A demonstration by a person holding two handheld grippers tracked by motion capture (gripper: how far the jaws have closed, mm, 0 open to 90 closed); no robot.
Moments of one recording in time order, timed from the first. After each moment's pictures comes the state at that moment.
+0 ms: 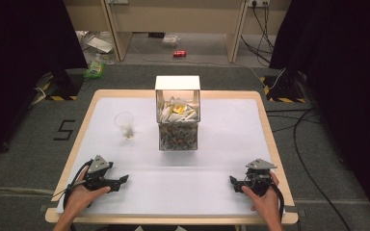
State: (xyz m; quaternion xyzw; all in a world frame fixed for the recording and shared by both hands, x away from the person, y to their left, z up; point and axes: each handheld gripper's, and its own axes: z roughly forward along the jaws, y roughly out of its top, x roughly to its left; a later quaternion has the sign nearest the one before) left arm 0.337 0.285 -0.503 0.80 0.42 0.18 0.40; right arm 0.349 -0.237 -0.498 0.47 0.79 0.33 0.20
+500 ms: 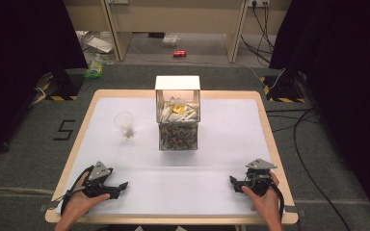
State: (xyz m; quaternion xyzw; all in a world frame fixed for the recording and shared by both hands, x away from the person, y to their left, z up) left arm 0.320 0.282 -0.505 0.81 0.41 0.18 0.38; right arm 0.349 -0.237 -0.498 0.47 0.79 0.33 0.20
